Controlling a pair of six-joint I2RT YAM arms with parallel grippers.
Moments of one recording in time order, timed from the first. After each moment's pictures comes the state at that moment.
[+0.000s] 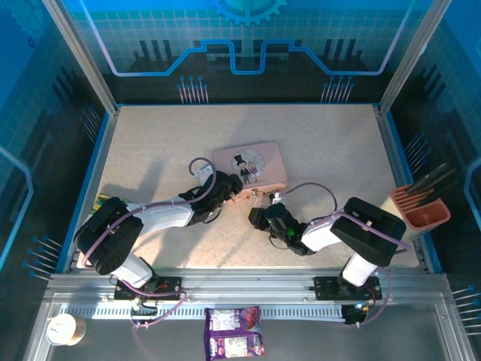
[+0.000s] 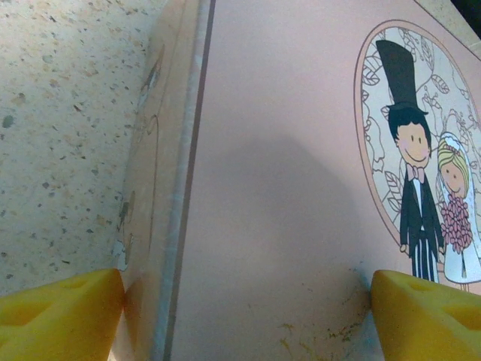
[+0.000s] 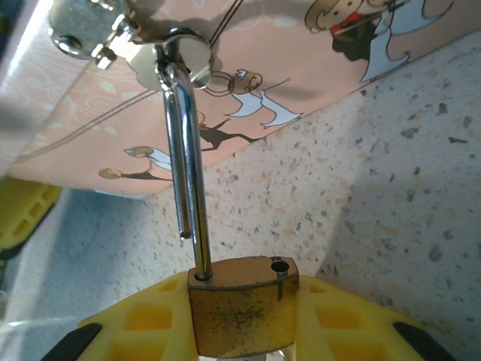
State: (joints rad) left arm -0.69 1.55 0.72 0.07 -0.32 -1.12; right arm 0.91 1.67 0.39 0.72 0.21 1.07
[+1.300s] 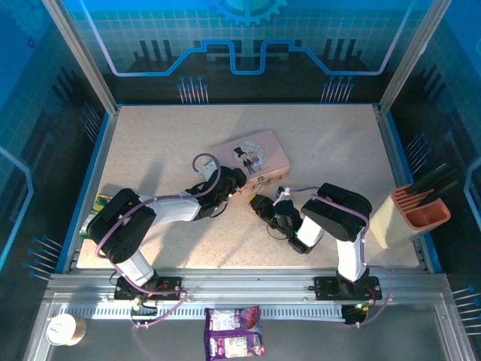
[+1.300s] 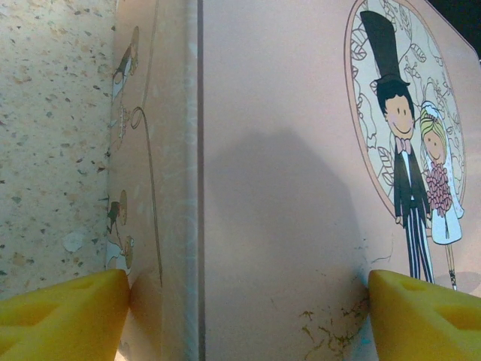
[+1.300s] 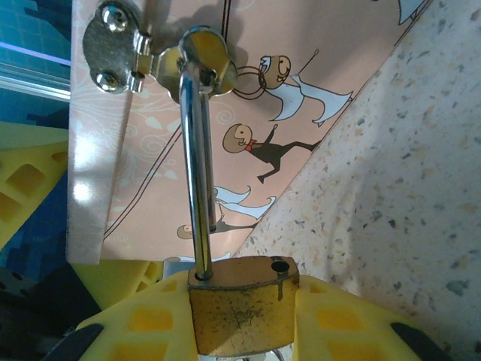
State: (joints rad) left arm -0.67 1.66 0.78 0.16 -0.30 -1.17; right arm 0.78 1.96 0.38 1.27 0.14 1.26
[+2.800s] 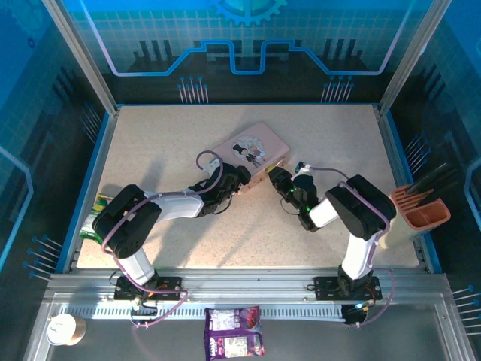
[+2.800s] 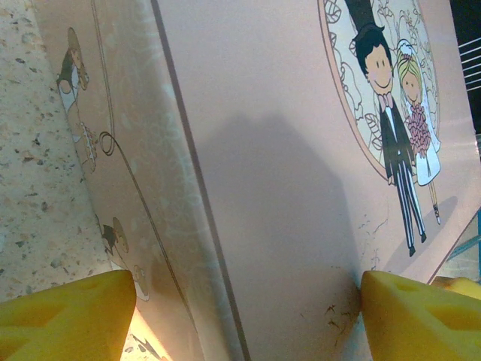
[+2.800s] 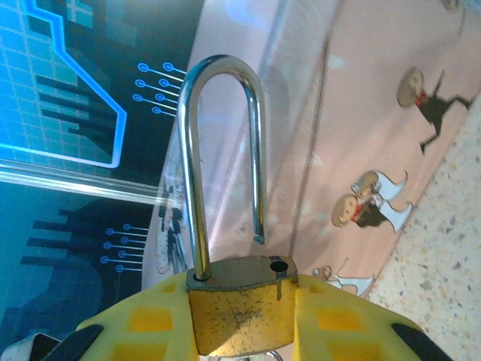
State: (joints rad) left arm -0.66 1.71 0.83 0.20 -0.23 -1.19; right arm 0.47 1.82 0.48 1.11 -0.01 1.20
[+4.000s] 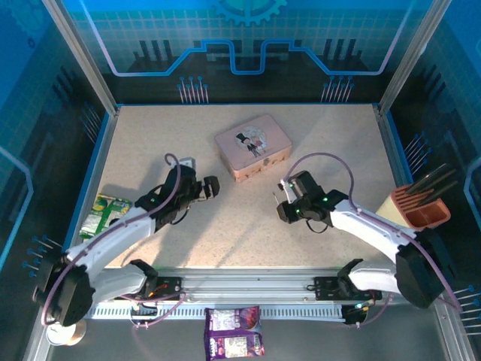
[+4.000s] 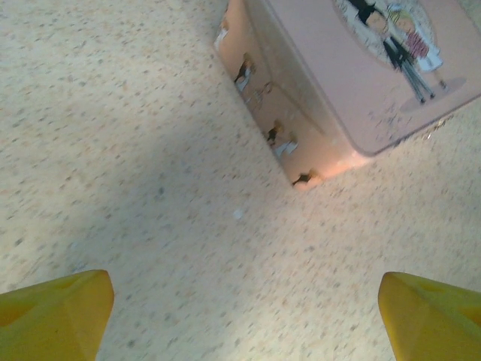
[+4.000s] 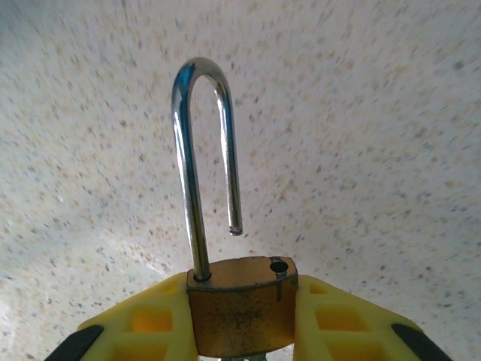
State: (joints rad) left arm -0.50 1.07 0.66 -0.29 -0.17 -0.63; right arm 0.61 1.26 0.72 -0.53 -0.06 0.23
